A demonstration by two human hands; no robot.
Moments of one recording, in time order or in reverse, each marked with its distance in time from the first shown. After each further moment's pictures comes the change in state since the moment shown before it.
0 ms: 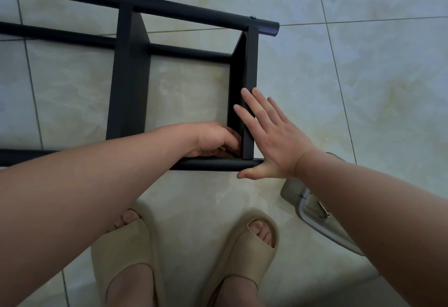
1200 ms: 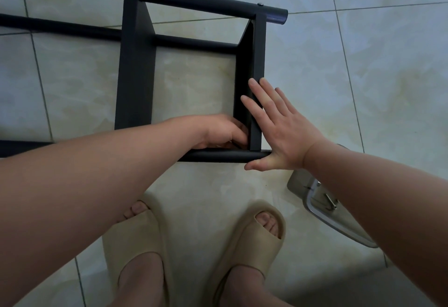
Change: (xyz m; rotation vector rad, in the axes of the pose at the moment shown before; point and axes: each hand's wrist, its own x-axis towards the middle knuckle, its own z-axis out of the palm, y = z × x) left_hand -0.002 0.002 0.002 0.103 0.002 0.018; right_hand 0.000 0.001 0.004 0.004 0.039 -0.014
